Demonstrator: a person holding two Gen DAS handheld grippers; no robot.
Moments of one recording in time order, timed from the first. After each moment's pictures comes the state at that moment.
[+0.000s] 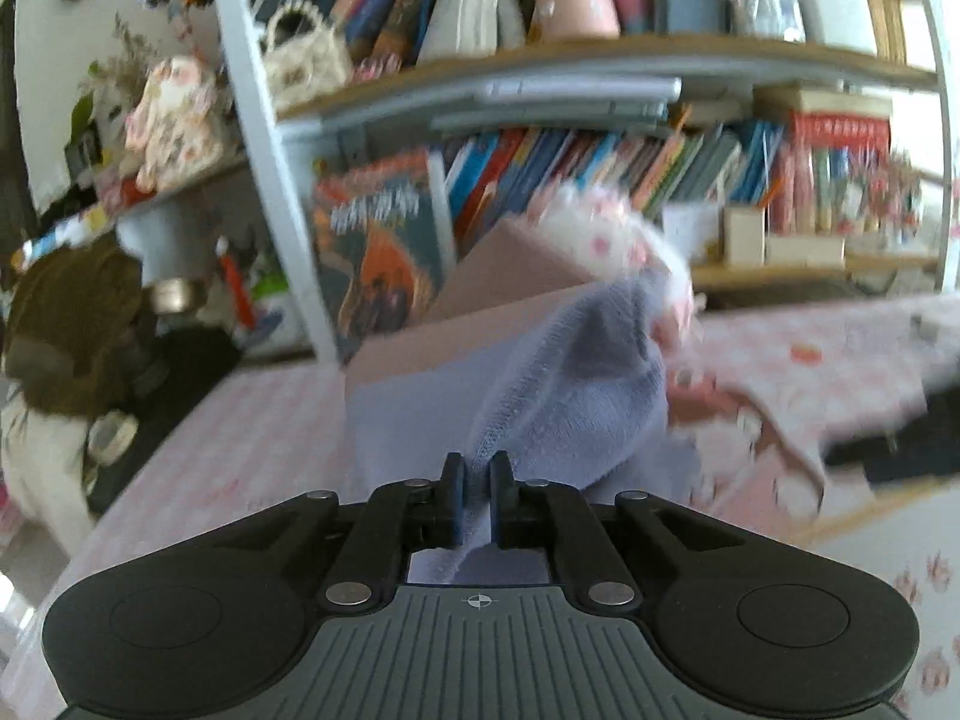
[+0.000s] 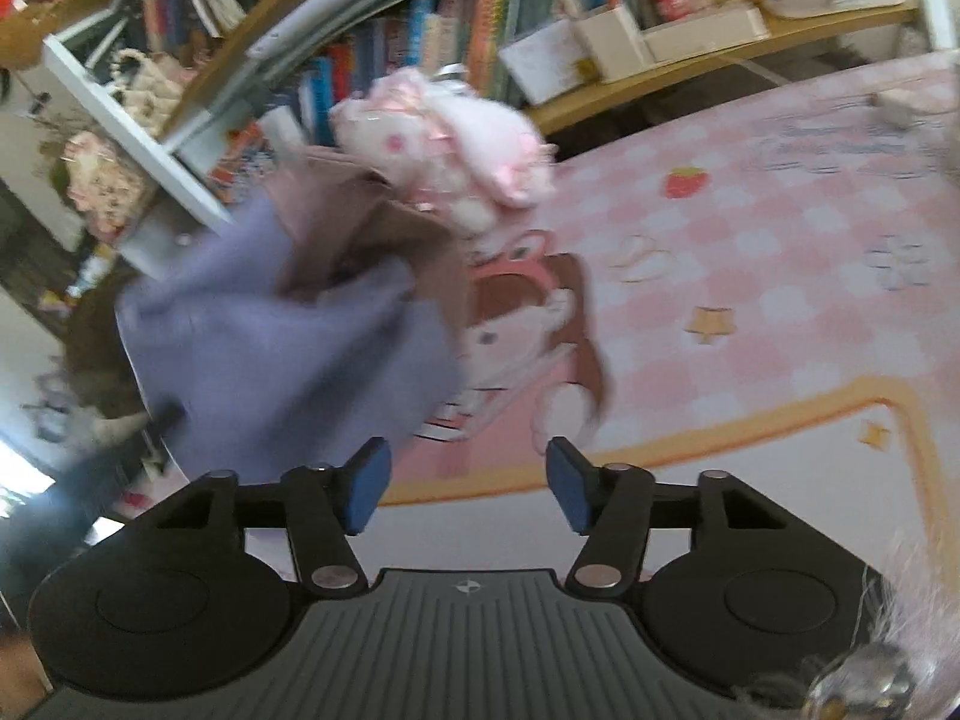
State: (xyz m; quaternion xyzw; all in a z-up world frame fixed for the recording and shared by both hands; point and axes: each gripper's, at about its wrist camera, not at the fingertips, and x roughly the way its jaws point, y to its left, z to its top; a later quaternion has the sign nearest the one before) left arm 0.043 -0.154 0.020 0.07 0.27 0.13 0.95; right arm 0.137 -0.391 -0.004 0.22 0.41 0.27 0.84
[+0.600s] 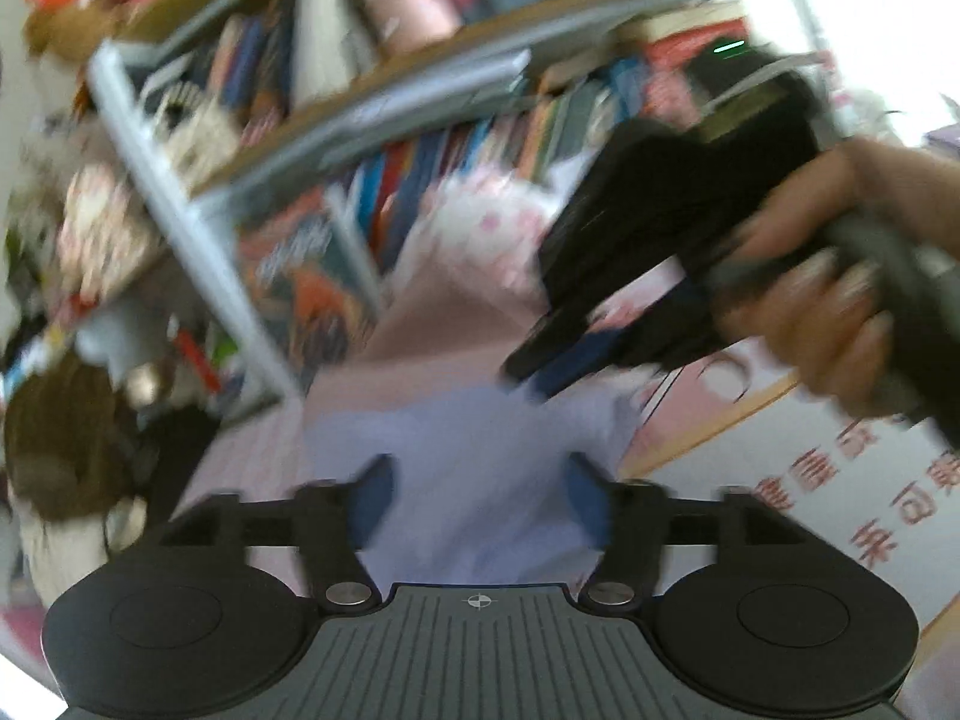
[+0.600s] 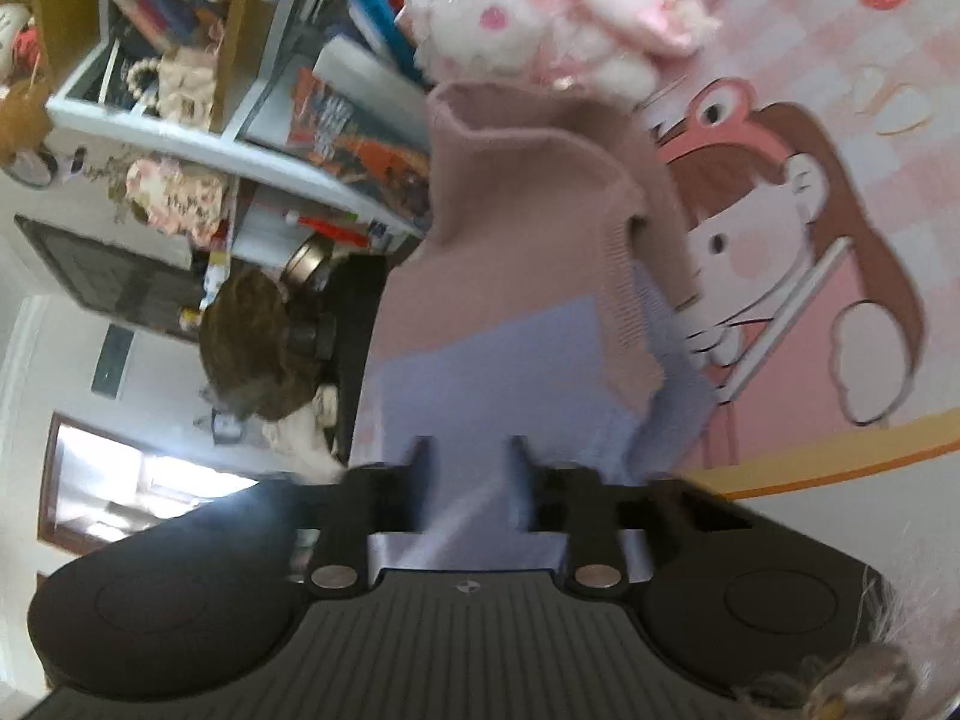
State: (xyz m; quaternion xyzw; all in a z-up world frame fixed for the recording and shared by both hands) left arm 0.012 -0.216 0.018 0.23 0.26 0.05 0.94; right arm 0.197 -0.318 -0.021 0.35 0.49 0.38 0.70
